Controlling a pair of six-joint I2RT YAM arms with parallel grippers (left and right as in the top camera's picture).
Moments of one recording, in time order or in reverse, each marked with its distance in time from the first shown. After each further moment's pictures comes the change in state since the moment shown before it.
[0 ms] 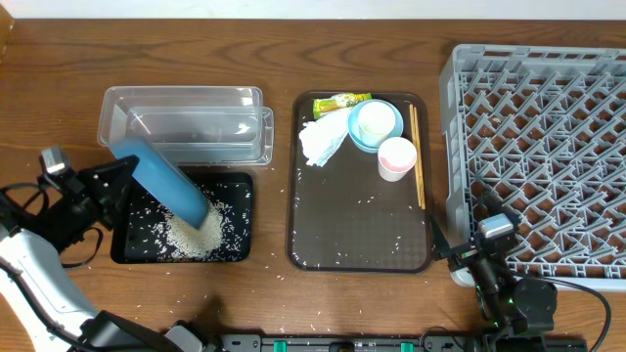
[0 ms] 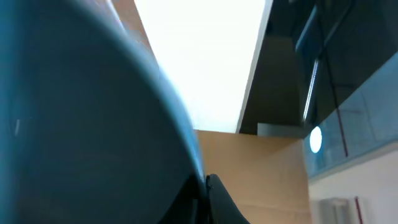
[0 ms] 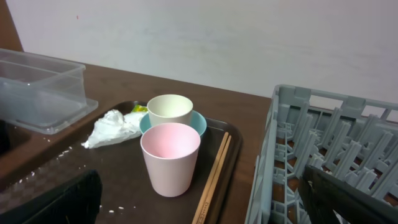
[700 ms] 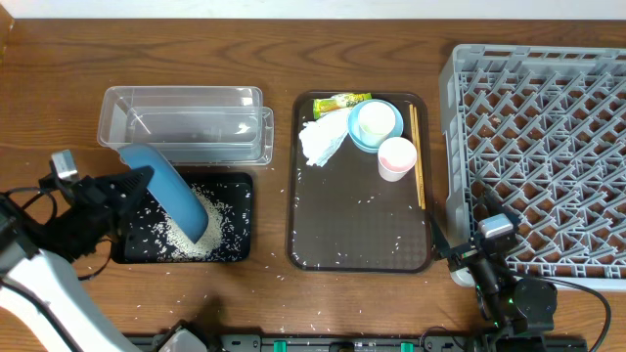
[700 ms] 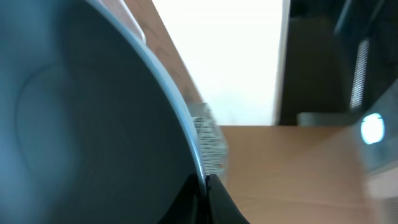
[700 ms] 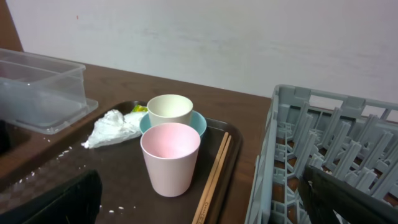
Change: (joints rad) left arm -0.034 -0.196 0.001 -0.077 -0.149 0.072; right arm 0.000 0.000 0.000 0.000 0.000 0.000
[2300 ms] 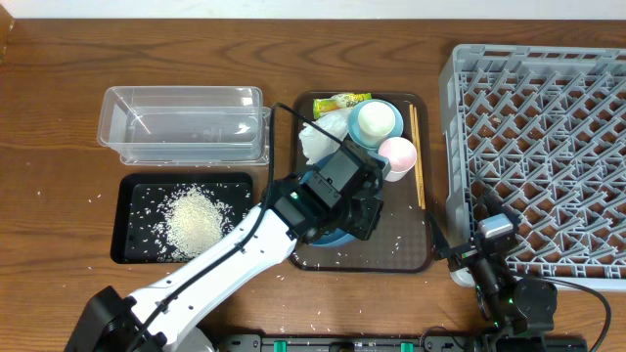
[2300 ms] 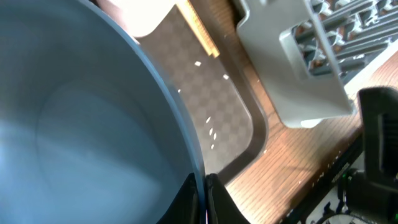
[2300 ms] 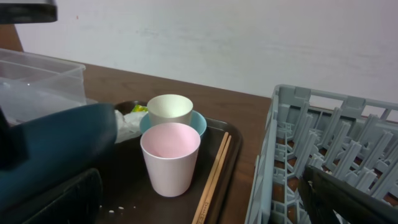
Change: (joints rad) left arm -1.663 0.322 0.079 0.555 -1.043 -0.256; right arm 0.000 0.000 0.000 0.000 0.000 0.000
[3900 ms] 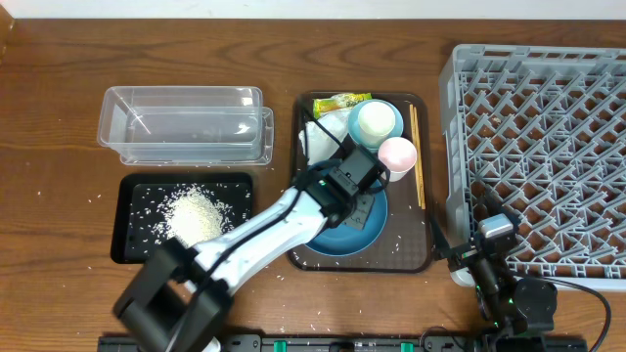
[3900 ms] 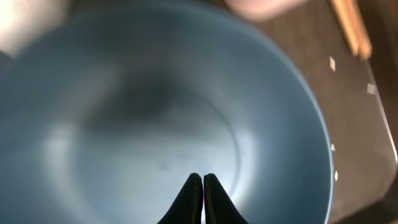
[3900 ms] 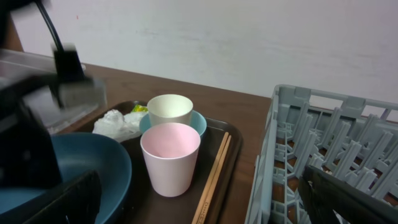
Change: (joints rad) left arm 0.011 0.243 0.000 0.018 -0.212 -0.005; right arm 0.000 0.000 0.000 0.000 0.000 0.000
